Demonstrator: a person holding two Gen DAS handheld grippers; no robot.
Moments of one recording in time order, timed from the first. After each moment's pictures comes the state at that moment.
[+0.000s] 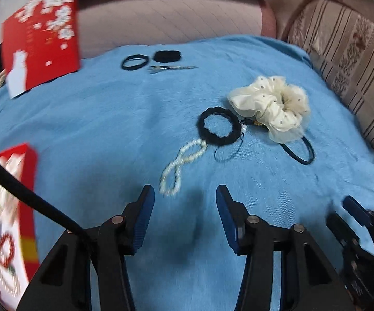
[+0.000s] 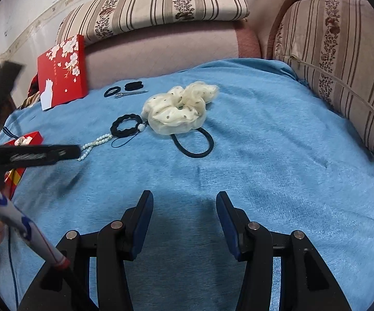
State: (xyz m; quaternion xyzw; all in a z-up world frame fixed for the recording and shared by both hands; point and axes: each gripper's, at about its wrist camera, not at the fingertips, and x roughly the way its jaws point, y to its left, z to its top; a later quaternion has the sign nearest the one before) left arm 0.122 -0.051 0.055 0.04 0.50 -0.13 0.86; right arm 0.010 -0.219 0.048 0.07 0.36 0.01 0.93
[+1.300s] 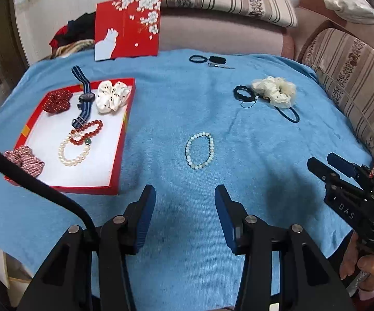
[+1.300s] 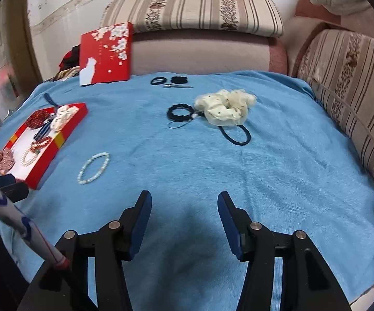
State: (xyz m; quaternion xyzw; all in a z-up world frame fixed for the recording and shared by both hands) left arm -0.089 0.033 0.121 -0.01 0.46 -0.02 0.89; right arm -0.061 -0.158 0.088 0.00 0.37 0.07 0.93
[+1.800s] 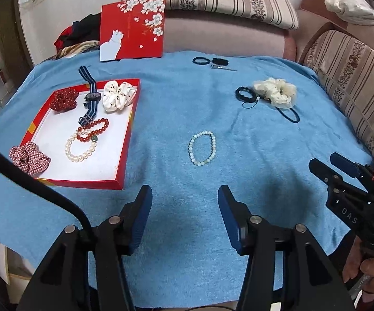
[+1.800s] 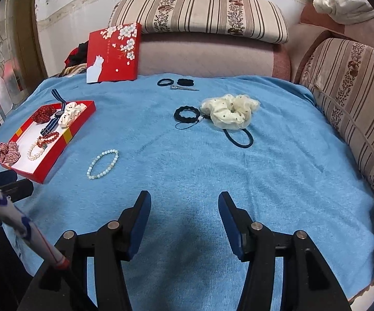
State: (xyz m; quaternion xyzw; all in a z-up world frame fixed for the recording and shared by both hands) left arm -0.095 0.034 0.120 -0.01 0.46 -0.01 0.89; right arm -0.067 -0.151 0.094 -0.02 0.37 0.07 0.93
